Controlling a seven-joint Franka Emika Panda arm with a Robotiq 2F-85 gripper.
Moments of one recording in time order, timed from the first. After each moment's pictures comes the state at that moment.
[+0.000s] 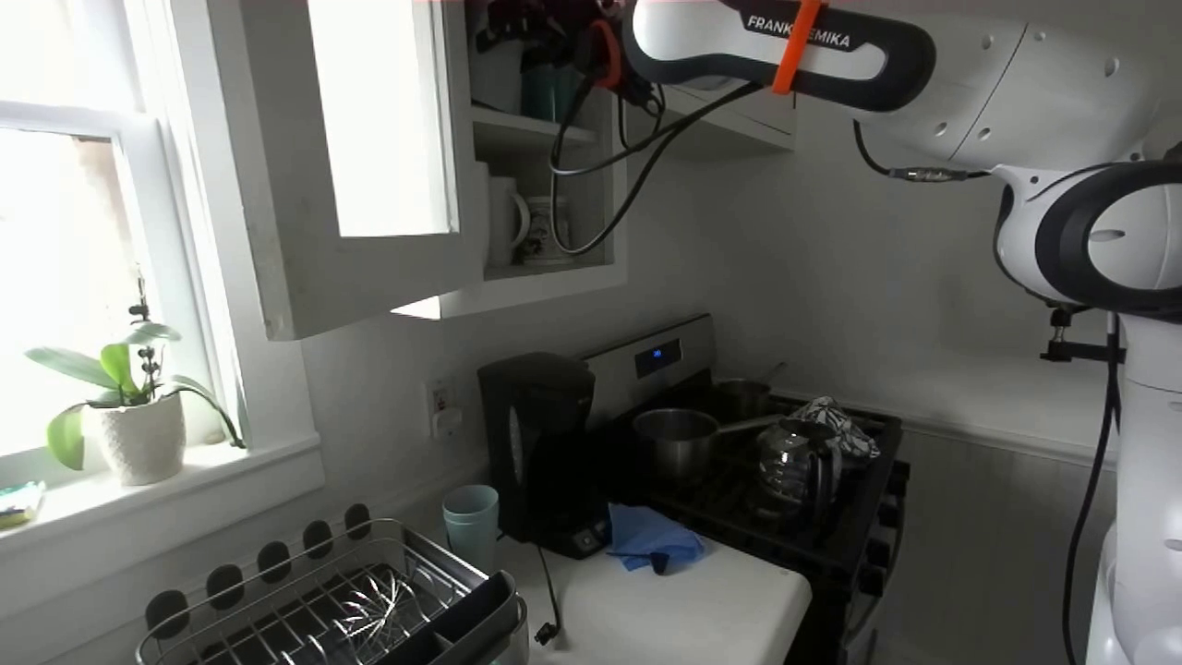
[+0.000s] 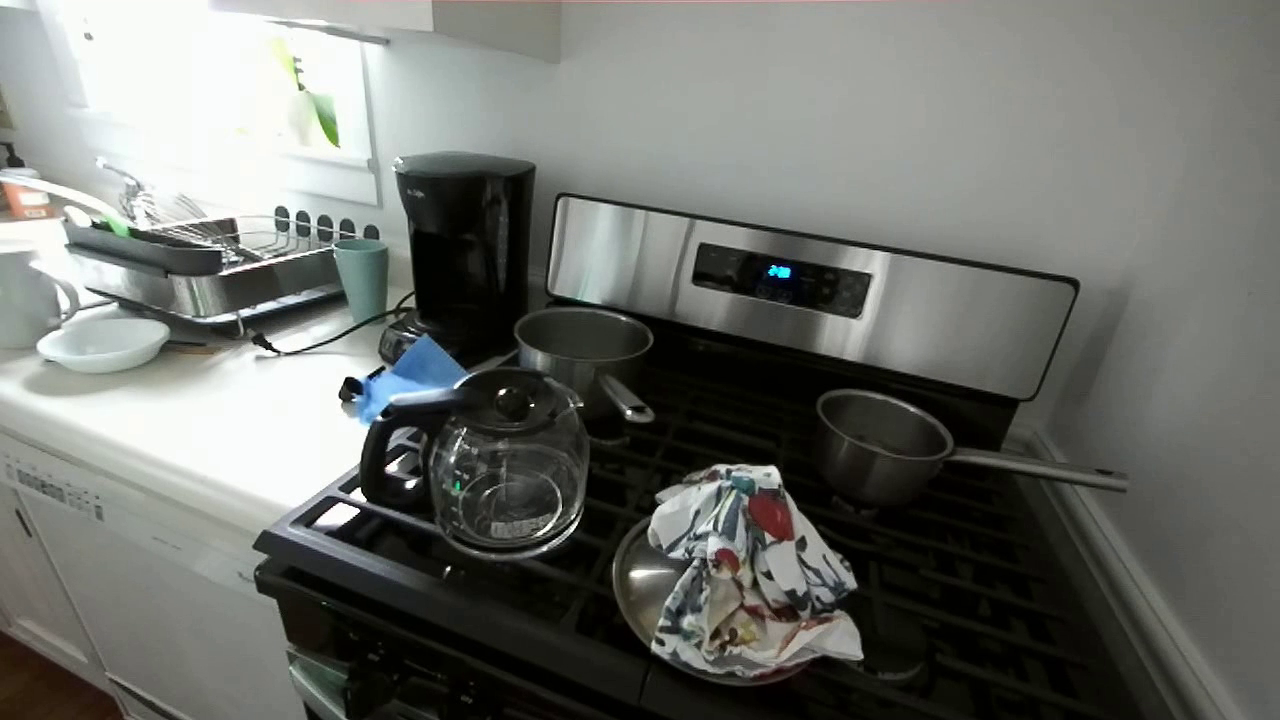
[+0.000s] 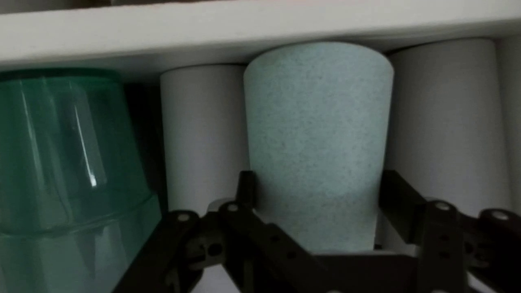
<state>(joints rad) 0.08 0.09 0.26 -1.11 -0.19 2.60 0.25</state>
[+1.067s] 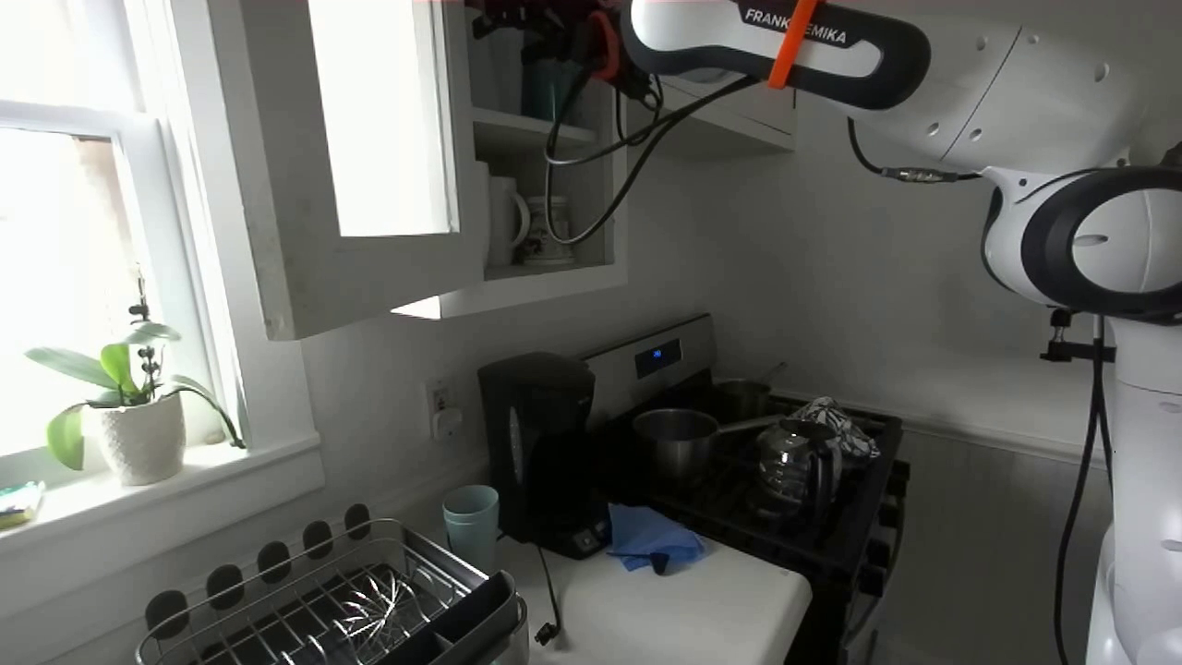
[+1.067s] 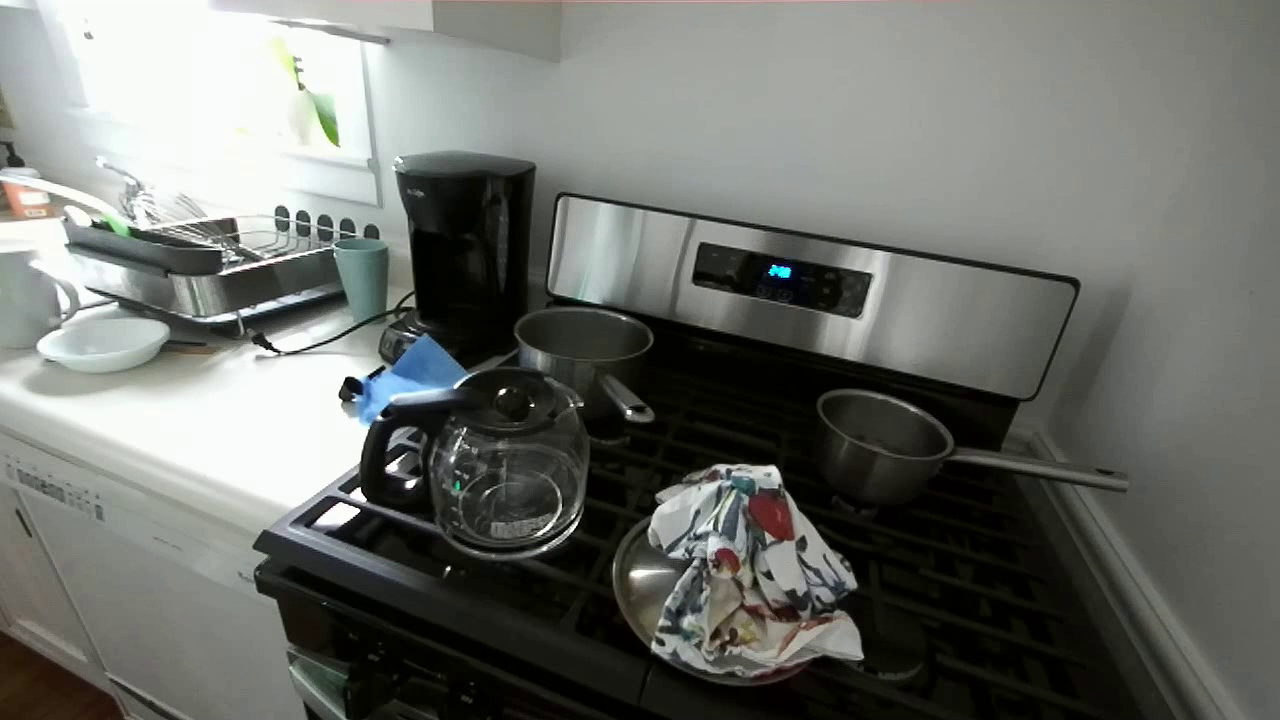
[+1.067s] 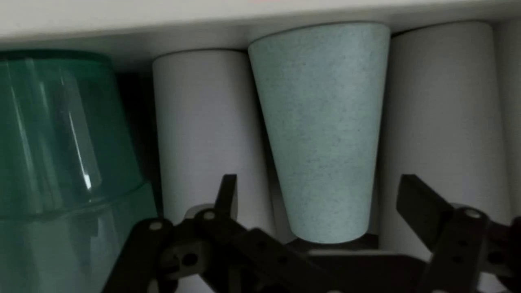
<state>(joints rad) 0.09 0.11 0.26 -1.06 -0.20 2.57 0.25</state>
